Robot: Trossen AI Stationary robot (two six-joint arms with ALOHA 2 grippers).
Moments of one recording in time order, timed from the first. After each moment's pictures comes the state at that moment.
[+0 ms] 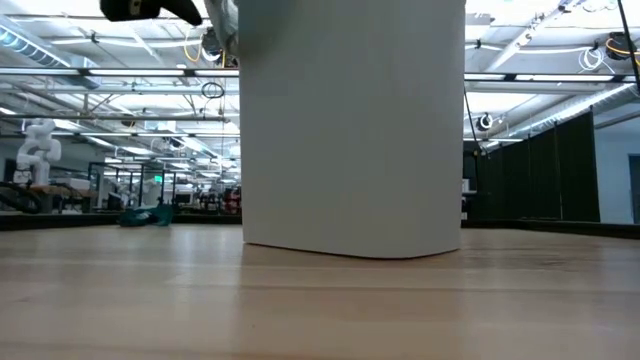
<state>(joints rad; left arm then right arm) -0.46 1.33 1.20 -0.79 -0.34 -1.06 -0.13 1.72 1.72 -0.83 -0.37 0.17</state>
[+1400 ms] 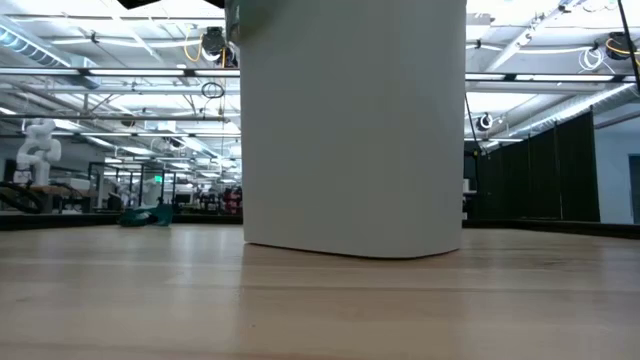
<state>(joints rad) -0.50 1.33 1.21 -0.74 -0.59 -1.07 -0.13 1.72 1.72 -0.86 -0.36 0.14</state>
